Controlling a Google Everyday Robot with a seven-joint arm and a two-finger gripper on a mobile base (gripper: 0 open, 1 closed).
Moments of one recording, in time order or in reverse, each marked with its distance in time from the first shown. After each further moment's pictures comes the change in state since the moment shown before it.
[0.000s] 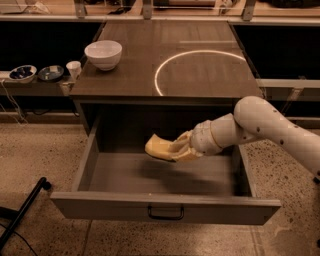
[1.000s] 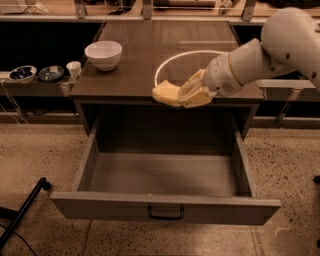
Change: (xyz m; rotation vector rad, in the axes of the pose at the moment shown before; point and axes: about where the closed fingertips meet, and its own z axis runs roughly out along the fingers) arm -0.114 -0.078 -0.123 0.114 0.048 0.069
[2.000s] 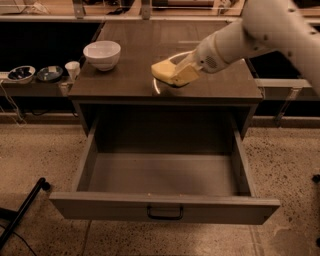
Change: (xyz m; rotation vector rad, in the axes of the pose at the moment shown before) arm -0.022 -0.078 0.008 0.181 0.038 0.221
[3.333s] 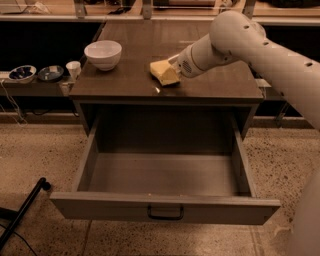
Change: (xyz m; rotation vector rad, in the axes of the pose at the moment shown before) arm 0.007 -0.031 0.072 0.112 0.038 0.221
